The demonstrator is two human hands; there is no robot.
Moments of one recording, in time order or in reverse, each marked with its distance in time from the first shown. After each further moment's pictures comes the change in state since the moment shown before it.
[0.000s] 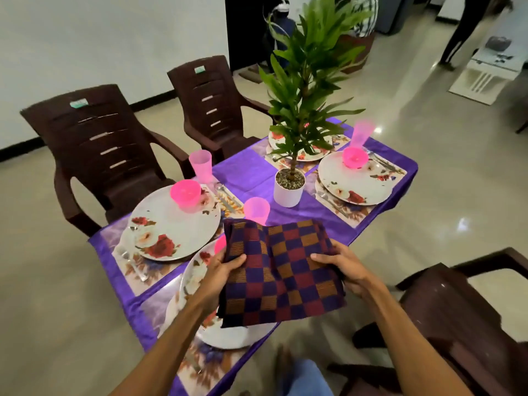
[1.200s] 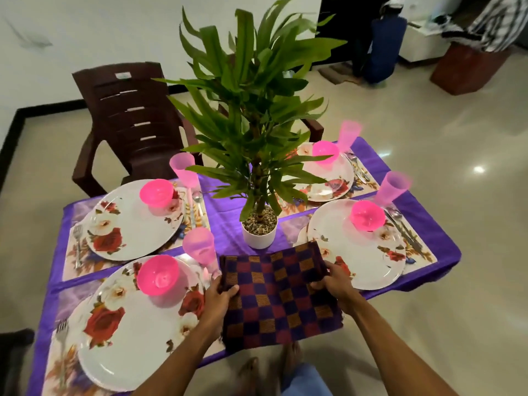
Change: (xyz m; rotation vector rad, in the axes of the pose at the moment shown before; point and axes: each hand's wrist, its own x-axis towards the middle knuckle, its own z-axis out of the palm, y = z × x) left_hand 0.174 -0.081 0.207 -0.098 0.635 -0.033; right_hand 0.235 -0.091 -0.212 -0.579 -0.121 0.171
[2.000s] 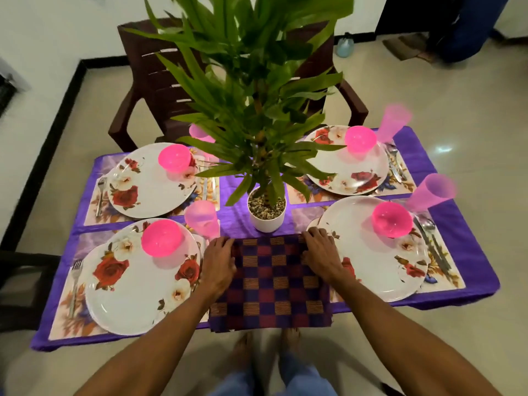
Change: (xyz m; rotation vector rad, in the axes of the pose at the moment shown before) left_hand 0.038 -0.002 0.021 1.232 0.244 0.495; right_hand 0.082 -0.025 0.010 -1.204 0.008 -0.655
